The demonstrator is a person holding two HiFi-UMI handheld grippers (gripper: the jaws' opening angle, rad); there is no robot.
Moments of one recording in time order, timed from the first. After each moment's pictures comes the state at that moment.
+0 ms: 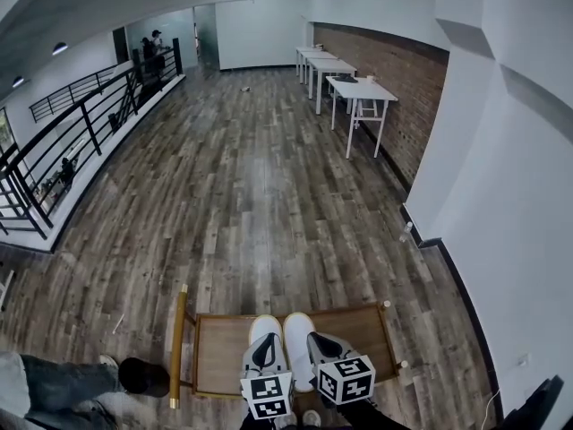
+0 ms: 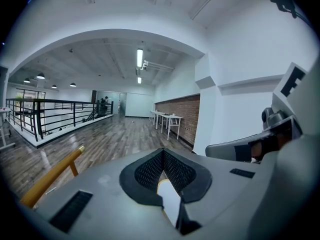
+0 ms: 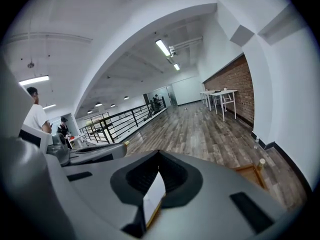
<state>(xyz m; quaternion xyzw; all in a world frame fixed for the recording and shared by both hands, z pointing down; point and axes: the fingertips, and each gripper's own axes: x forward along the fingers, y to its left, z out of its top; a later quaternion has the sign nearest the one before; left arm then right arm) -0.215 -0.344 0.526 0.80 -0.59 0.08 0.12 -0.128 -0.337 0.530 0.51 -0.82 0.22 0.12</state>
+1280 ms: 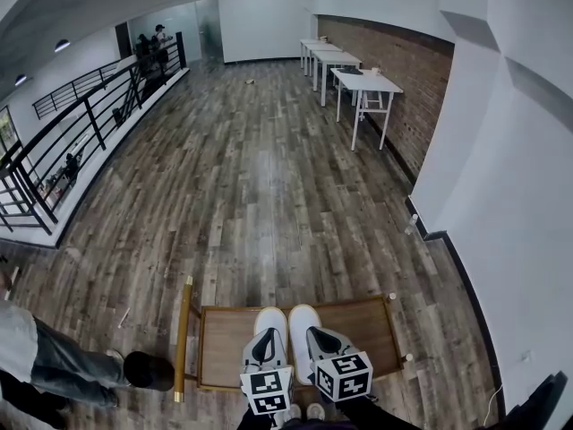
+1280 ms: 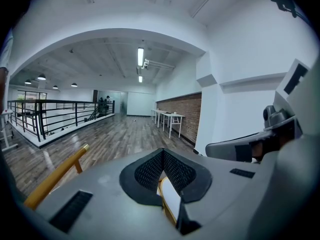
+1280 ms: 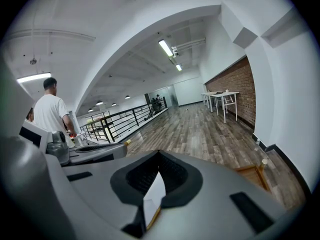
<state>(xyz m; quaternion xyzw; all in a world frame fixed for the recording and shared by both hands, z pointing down) -0.225 -0.338 0.532 0.79 -0.59 0.09 0.12 -0.140 -0.333 0.533 0.51 -0.82 0.21 0.12</state>
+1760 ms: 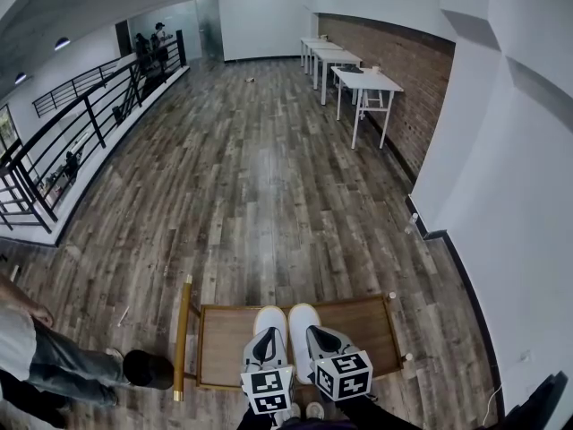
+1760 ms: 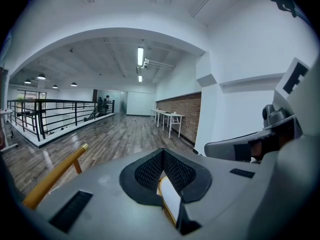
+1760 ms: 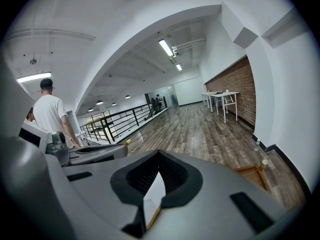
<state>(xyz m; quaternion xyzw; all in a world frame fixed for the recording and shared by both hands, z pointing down) -0.225 -0.338 0.534 0.79 -0.59 0.09 0.13 -0.142 -0.334 0.533 0.51 -0.82 0.21 0.13</state>
